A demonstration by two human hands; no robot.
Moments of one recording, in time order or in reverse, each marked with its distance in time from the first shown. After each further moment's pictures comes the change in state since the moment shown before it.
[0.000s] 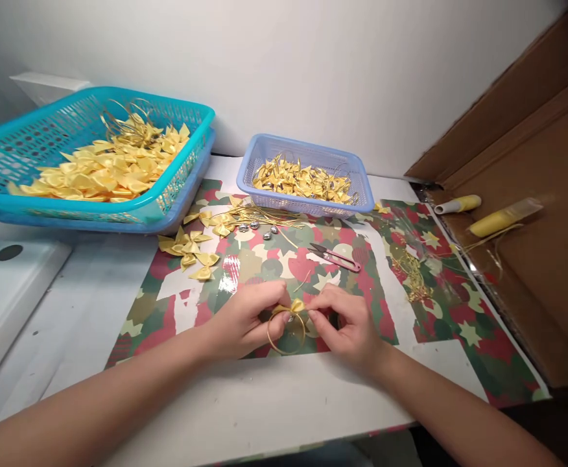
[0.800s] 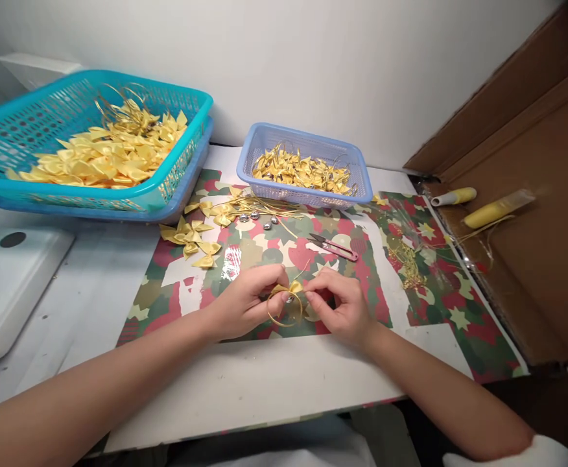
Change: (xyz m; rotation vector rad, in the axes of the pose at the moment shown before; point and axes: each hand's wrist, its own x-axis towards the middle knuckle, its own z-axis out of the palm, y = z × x) left_hand 0.001 -0.001 -0.001 -0.094 0.013 -0.111; right_hand 0.005 0.000 0.002 0.002 -0.004 0.053
